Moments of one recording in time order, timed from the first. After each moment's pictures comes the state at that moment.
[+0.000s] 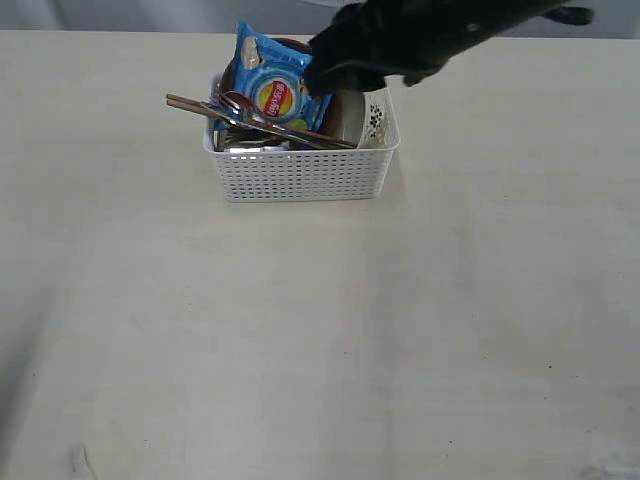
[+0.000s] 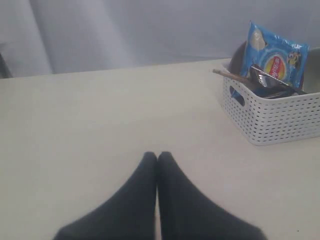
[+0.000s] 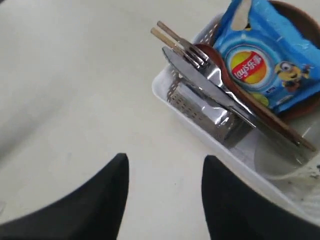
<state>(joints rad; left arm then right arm) -0.17 0.00 0.00 0.02 0.32 0.00 0.51 1.58 -1.22 0.64 0.72 -0.60</state>
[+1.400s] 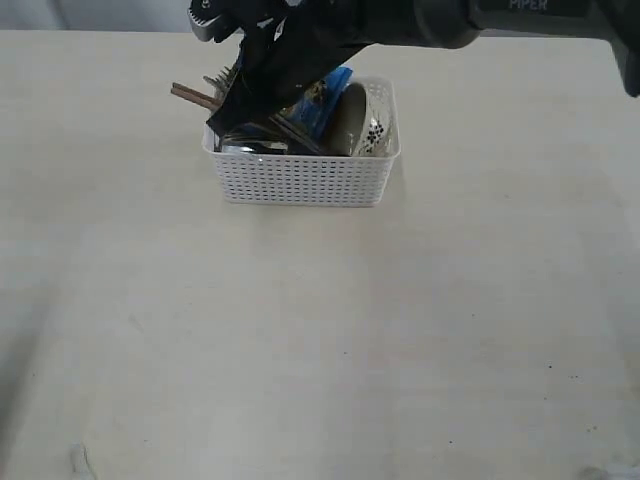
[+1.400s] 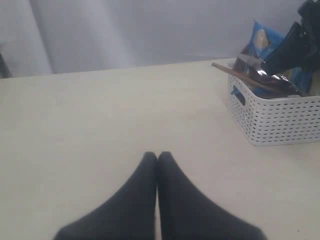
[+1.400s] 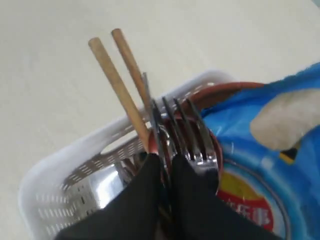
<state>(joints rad) -0.17 0.00 0.00 0.02 0.32 0.00 0.67 2.12 -1.60 0.29 0.44 -0.56</state>
